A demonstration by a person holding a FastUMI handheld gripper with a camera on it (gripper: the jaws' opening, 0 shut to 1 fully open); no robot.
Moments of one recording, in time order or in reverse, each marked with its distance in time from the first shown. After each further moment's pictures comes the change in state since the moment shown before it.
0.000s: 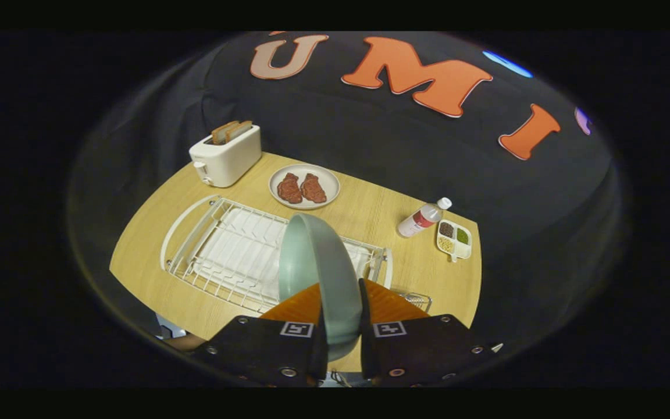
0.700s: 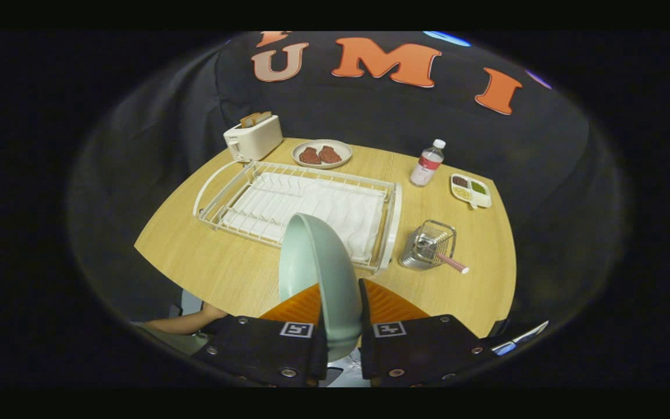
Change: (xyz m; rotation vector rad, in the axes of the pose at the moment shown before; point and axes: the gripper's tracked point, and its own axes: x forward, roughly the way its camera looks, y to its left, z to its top) arm -0.037 0.010 -0.181 0.103 0.034 0.192
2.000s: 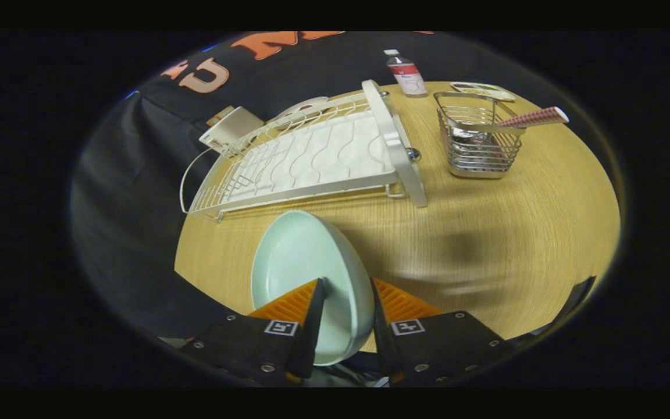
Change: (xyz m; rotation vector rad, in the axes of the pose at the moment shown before) arm 0.125 0.017 -0.109 0.373 0.110 0.268
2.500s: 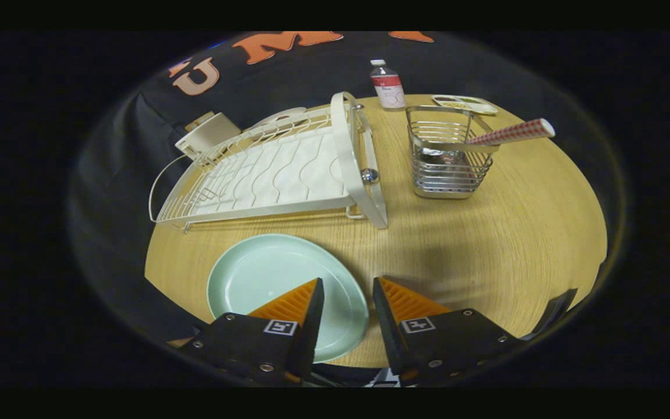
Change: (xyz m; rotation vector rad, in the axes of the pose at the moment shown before) arm -0.002 -0.036 0.031 -0.023 -0.132 -0.134
